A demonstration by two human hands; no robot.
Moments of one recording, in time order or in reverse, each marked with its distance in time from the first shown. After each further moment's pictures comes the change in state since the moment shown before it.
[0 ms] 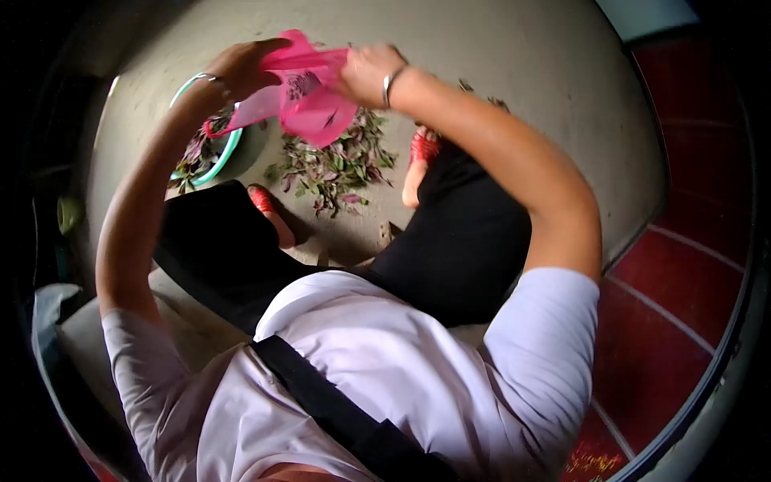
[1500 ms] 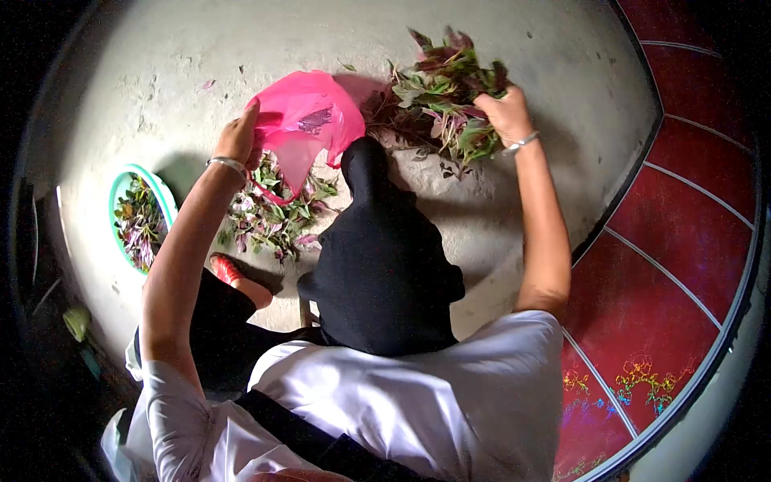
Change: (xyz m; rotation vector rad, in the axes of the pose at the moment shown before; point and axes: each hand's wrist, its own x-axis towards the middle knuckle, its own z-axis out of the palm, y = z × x) left_hand 0.141 0.056 0.192 -0.810 -0.281 -0.552; right_hand -0.197 0.181 0.205 1.460 0.591 1.064
